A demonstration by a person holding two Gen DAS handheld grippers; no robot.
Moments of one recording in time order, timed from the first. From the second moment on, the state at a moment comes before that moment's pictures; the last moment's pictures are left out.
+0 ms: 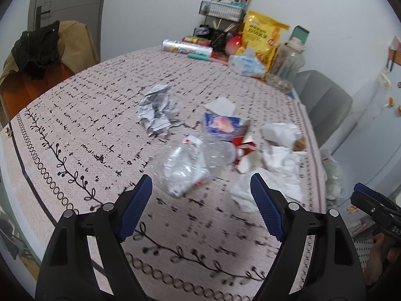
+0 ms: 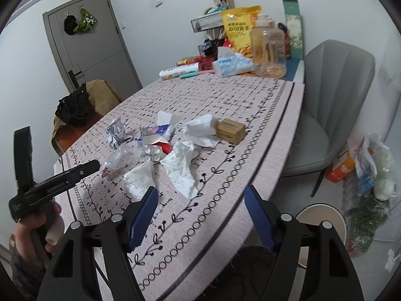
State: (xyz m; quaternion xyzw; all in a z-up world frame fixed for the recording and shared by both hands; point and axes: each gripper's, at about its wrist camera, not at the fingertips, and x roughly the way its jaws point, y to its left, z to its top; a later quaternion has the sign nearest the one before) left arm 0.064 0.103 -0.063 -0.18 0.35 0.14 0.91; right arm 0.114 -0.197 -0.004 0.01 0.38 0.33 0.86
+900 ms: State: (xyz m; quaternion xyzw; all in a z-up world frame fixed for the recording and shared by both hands) left arm 0.128 0.106 -0.091 -0.08 0.42 0.17 0.89; right arm 0.169 -0.127 -0.052 0.01 0.46 0.37 0.81
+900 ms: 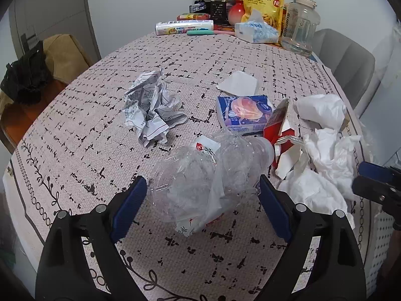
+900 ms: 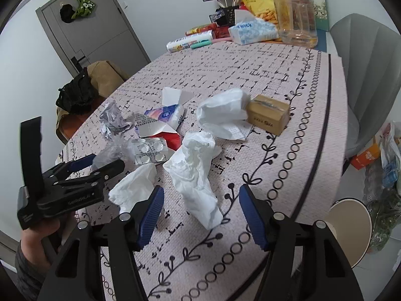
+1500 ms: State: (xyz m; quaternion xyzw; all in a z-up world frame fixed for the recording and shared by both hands) left arm 0.096 0.103 -0.068 -0.09 0.39 0.18 0.90; right arm 0.147 -0.123 -0.041 -0.02 0.43 0.40 0.81
